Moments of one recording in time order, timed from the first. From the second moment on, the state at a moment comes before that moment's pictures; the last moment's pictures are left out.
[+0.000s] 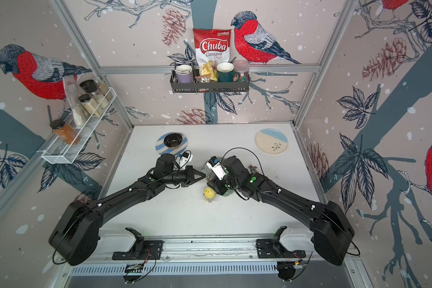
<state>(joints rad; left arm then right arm) -0.54 1.33 0.70 0.12 0.70 -1.00 0.85 1.28 0.87 -0.29 -0.24 0.10</state>
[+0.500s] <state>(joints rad) -0.57 1.32 0.69 0.18 0.65 -1.05 0.85 1.34 0.86 -0.16 -0.19 0.25</state>
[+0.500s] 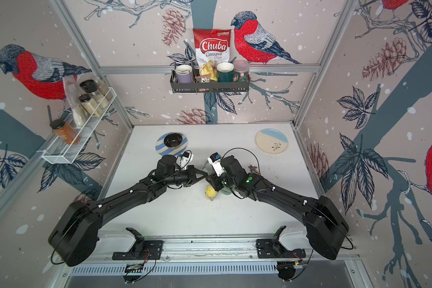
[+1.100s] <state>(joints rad) -0.57 1.32 0.69 0.20 0.63 -1.05 0.82 1.33 0.83 -0.11 -0.24 0.32</state>
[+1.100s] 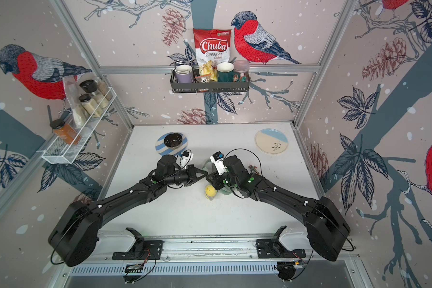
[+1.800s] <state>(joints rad) -0.58 1.32 0.69 0.19 0.58 -1.05 0.82 1.36 0.85 -0.12 -0.23 0.32</state>
